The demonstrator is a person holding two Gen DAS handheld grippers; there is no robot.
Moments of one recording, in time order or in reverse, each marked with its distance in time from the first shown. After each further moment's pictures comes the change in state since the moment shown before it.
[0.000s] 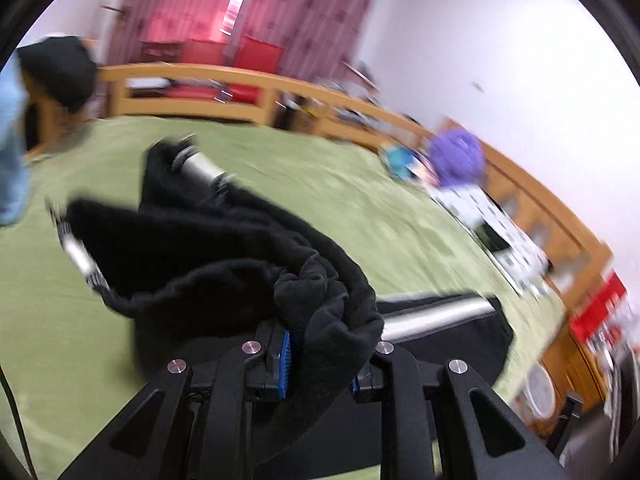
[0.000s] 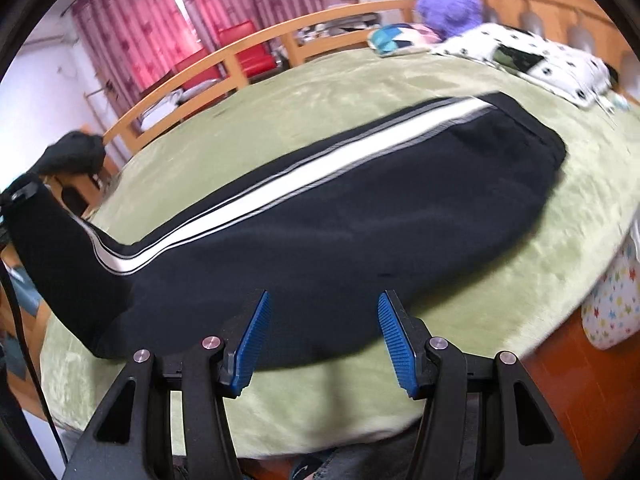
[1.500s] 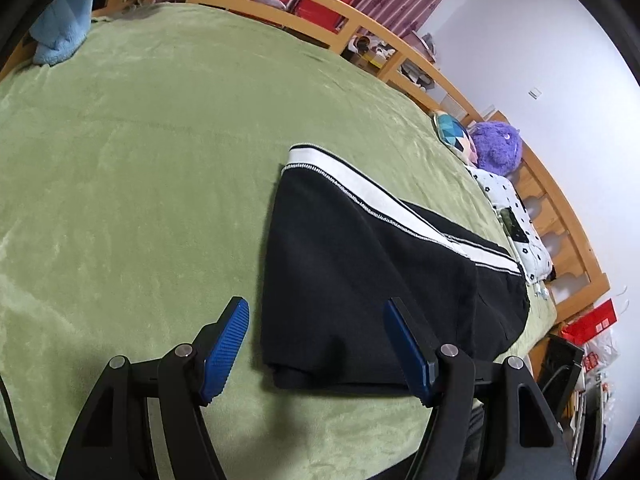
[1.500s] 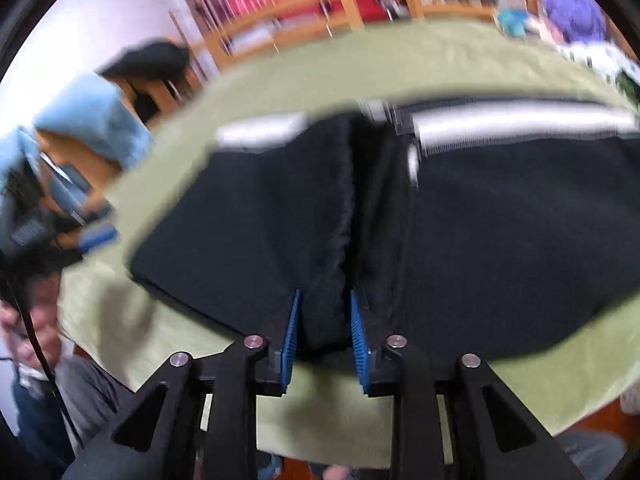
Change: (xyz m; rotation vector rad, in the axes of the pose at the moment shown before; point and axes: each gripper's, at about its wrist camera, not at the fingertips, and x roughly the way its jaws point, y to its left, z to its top) left arm -0.024 0.158 -0.133 -0.283 0.172 0.006; right arm 0.078 0.111 -0.042 -0.273 0.211 0.223
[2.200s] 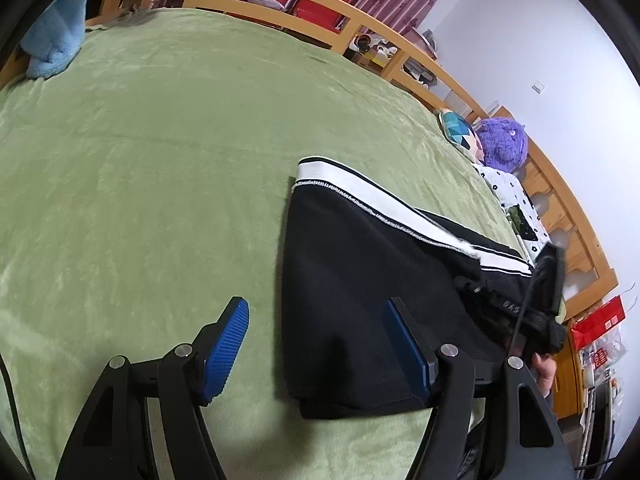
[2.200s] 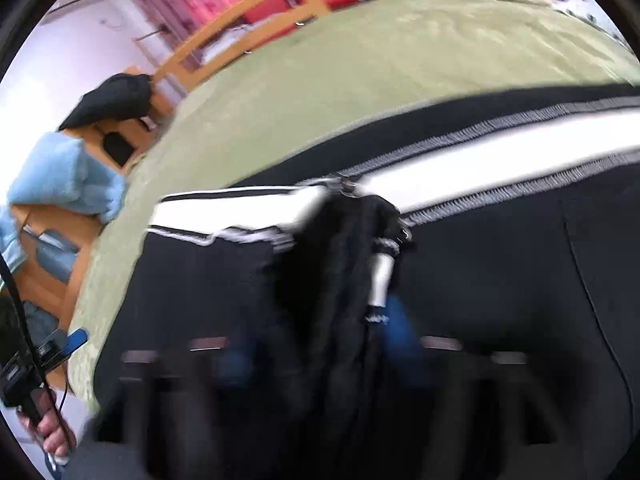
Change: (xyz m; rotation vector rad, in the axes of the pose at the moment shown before) left arm 0.017 0.006 0.022 0.030 0.003 0.031; right arm 0.073 -0.059 0.118 0.112 0.003 0.075
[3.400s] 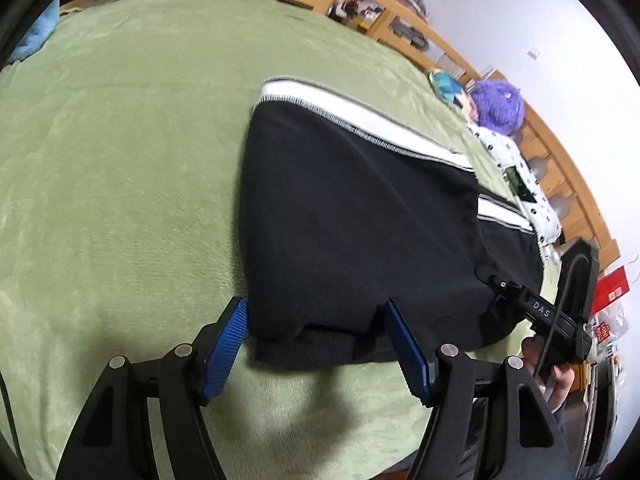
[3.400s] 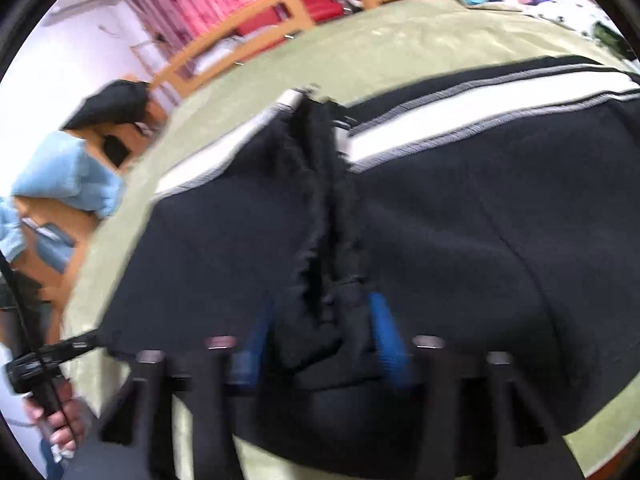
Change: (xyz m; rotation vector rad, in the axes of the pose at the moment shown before) left arm 0.025 -0.036 -0.051 0.035 0.095 -0.019; right arm -0.049 -0.018 -0.059 0.030 -0.052 -0.072
